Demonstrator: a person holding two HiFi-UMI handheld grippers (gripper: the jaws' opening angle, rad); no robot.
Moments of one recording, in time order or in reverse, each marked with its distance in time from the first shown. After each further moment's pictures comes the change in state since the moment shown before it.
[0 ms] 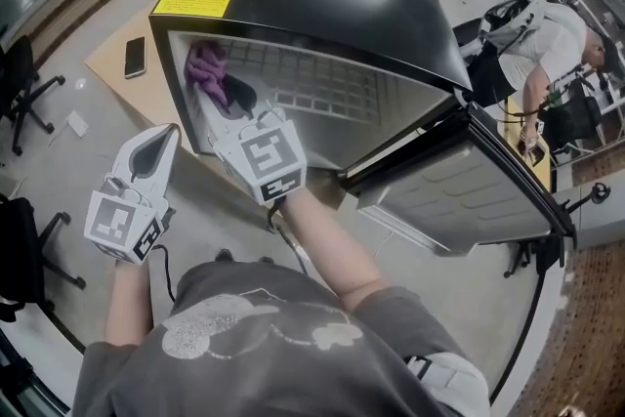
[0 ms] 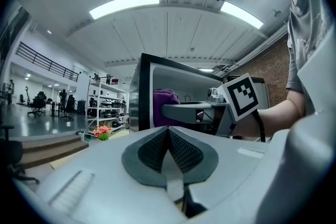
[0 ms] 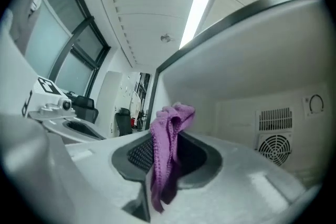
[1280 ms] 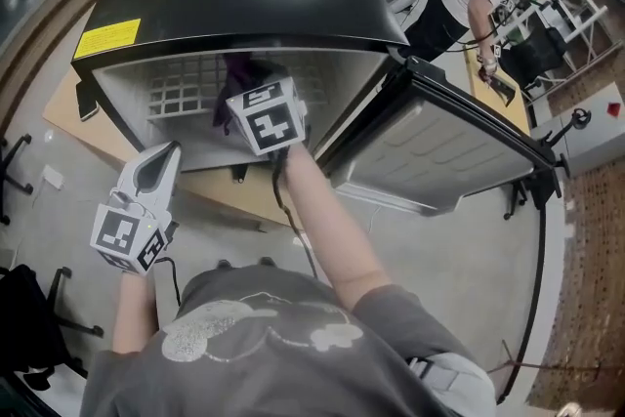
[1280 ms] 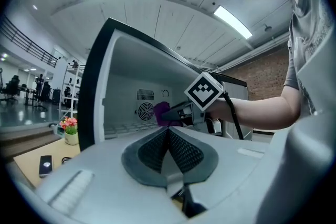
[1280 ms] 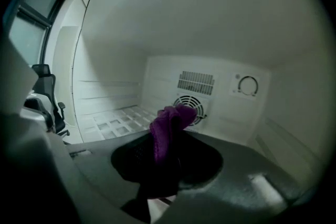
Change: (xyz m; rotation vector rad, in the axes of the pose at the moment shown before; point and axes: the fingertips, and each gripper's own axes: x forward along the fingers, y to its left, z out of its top) left arm 0.052 -0.060 -0.020 -0.043 0.040 -0.244; right arm -0.072 -0.152 -0.074 0.032 0.522 -0.412
